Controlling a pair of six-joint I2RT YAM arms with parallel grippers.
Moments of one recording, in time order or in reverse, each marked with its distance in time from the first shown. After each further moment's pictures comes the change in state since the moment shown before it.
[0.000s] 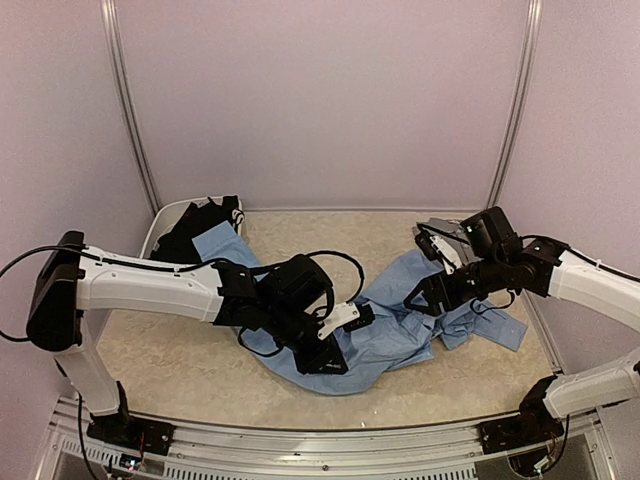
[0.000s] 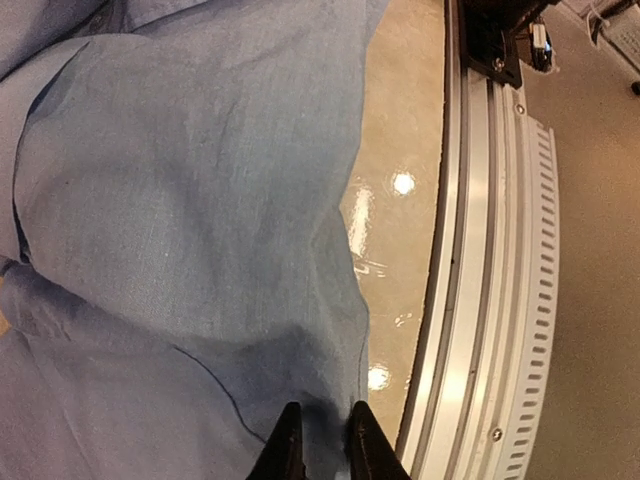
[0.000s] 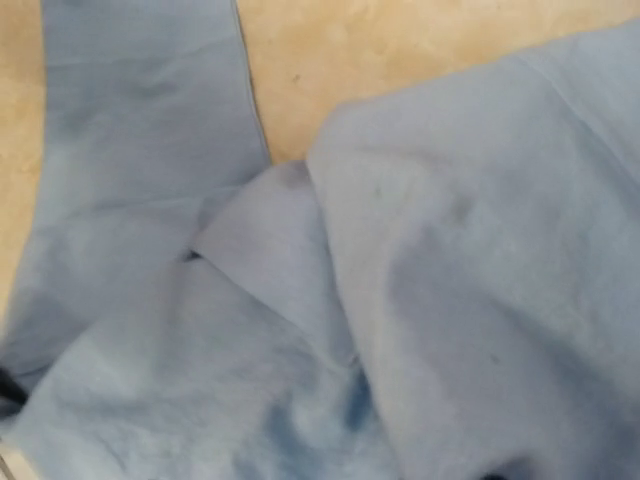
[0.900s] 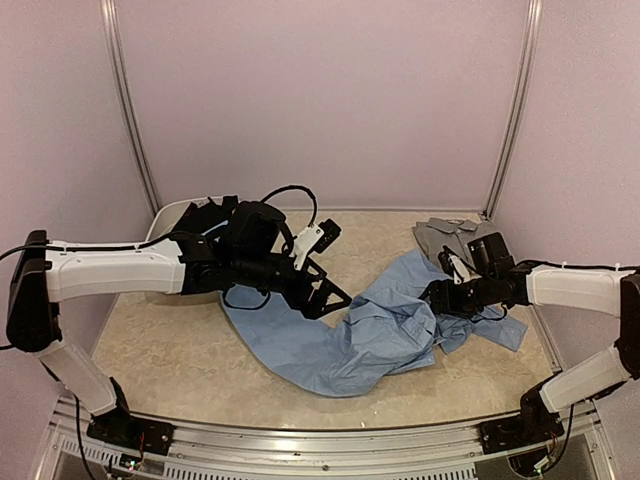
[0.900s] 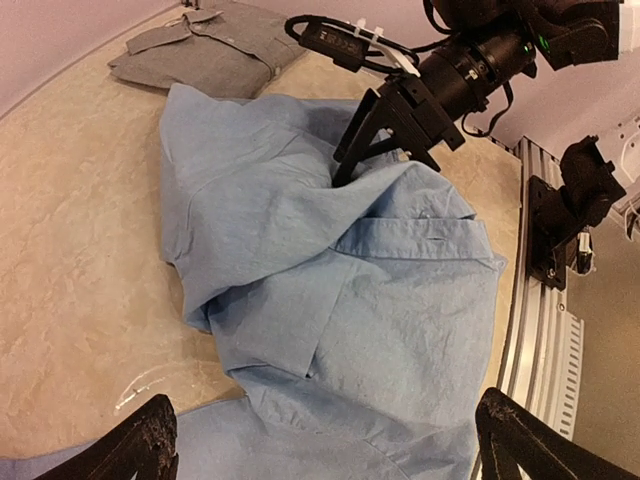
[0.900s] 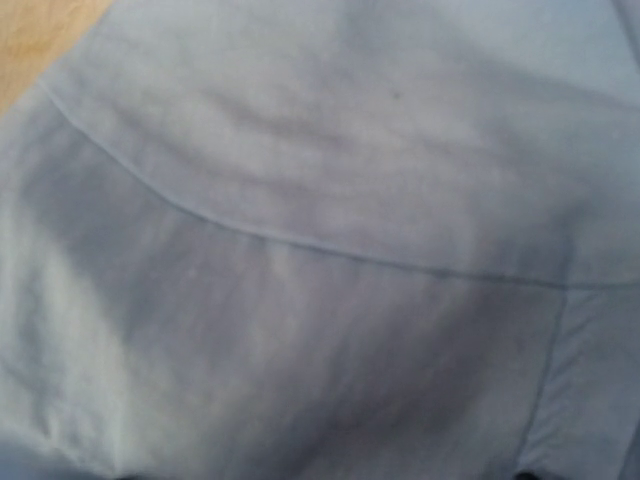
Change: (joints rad) left arm 0.192 -0.143 -0.045 0.265 -0.049 -0.102; right arm -0.258 0.168 -0.214 0.324 -0.052 0.187
